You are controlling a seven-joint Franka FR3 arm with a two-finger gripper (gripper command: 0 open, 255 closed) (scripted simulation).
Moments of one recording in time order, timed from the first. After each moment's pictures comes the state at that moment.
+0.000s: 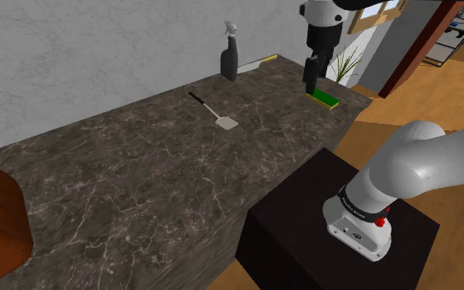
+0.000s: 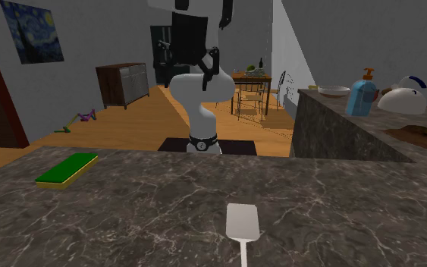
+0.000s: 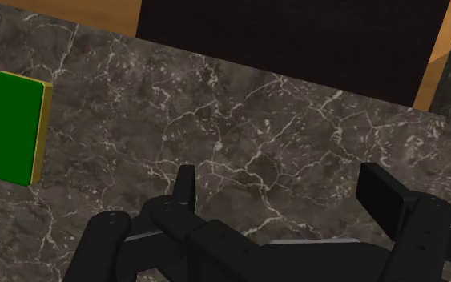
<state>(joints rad) 0.02 -0.74 0.07 -2.43 -0.09 1.52 -0.17</state>
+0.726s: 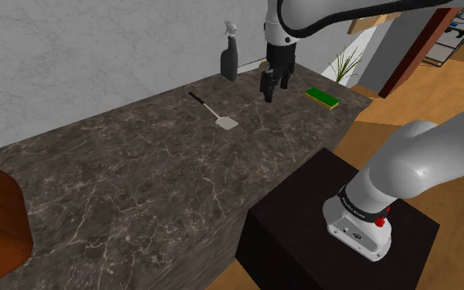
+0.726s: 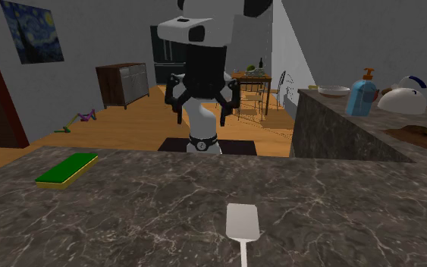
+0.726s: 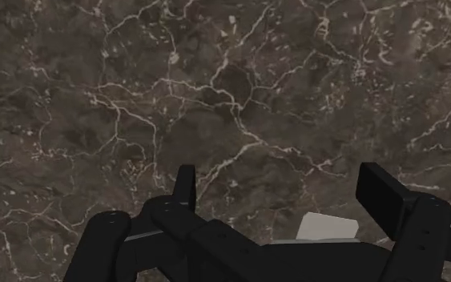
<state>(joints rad) 0.02 -0.48 0.14 -2.40 -0.02 1.81 -0.01</state>
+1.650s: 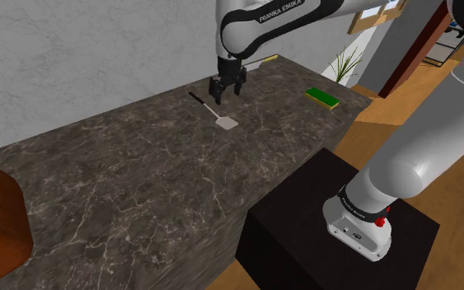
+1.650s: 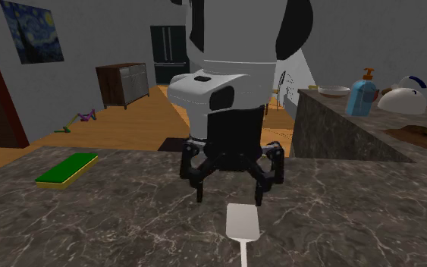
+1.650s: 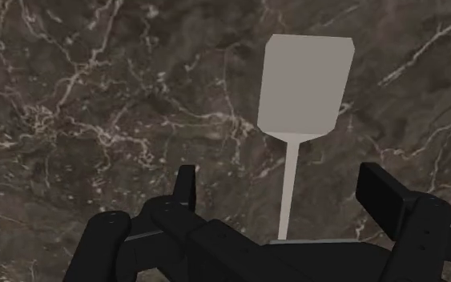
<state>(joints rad) 0.02 -0.01 0.21 -2.15 -0.04 2.15 0.21</state>
